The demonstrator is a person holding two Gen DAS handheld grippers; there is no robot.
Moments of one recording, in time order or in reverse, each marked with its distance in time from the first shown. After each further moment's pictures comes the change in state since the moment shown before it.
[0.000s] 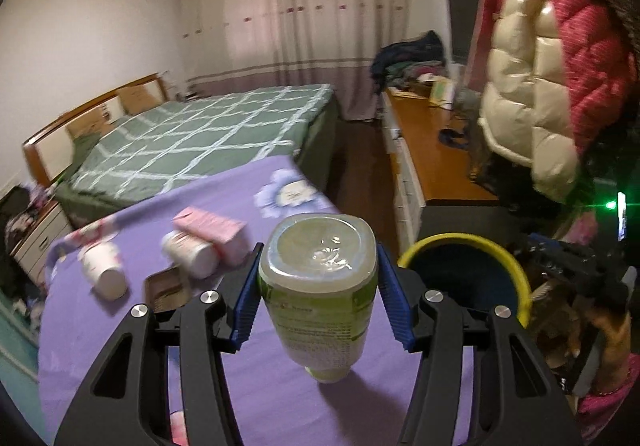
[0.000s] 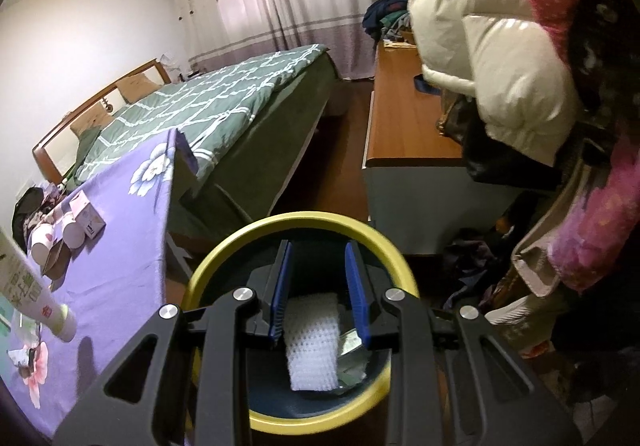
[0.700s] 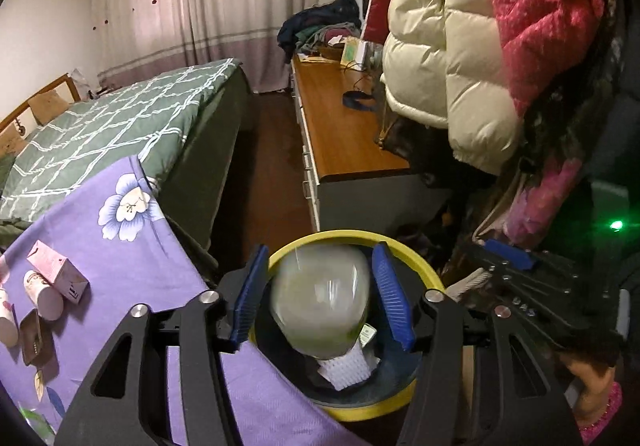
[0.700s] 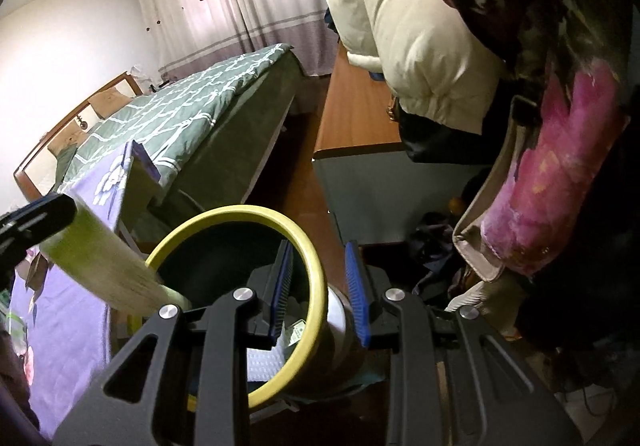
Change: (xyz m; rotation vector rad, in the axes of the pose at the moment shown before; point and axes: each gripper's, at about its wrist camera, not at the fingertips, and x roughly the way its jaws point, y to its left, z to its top) left arm 0.098 -0.143 0.019 0.122 0.121 -0.246; right arm -0.005 -0.064 -0.010 0.082 0.016 -0.060
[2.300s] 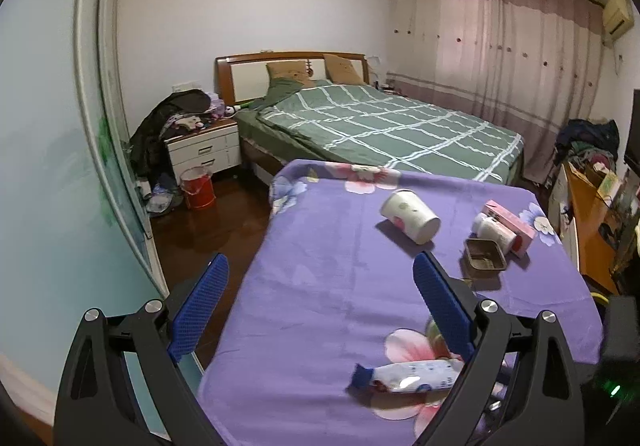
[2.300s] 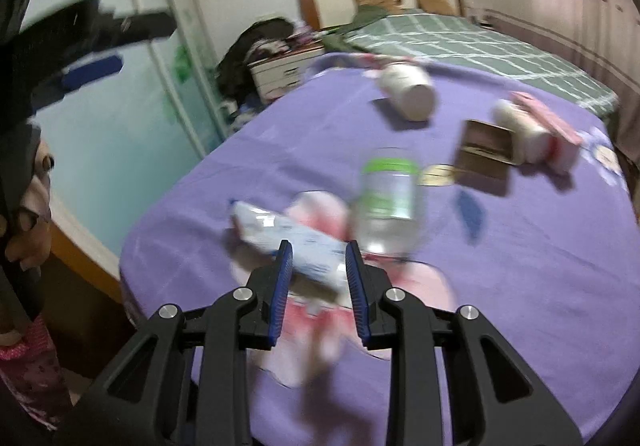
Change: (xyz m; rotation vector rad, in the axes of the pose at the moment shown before) left arm -0.350 0.331 -0.241 -0.633 -0.162 0.793; right arm -0.080 0.462 -0.193 -0.860 0.269 0.789
